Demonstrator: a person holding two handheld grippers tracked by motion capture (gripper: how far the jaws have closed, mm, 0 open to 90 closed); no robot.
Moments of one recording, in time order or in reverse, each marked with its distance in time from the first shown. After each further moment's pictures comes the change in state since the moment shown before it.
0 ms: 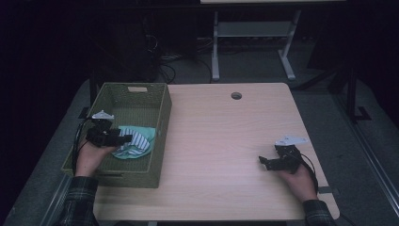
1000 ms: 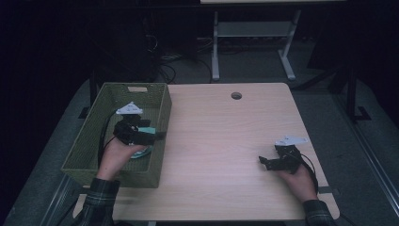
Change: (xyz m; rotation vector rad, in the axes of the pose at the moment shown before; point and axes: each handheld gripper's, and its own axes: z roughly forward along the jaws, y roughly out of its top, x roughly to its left) left arm -0.109 0.054 -0.007 -0.143 -0.212 0.122; right arm 0.000 0.000 0.000 -0.002 -0.001 -0.005
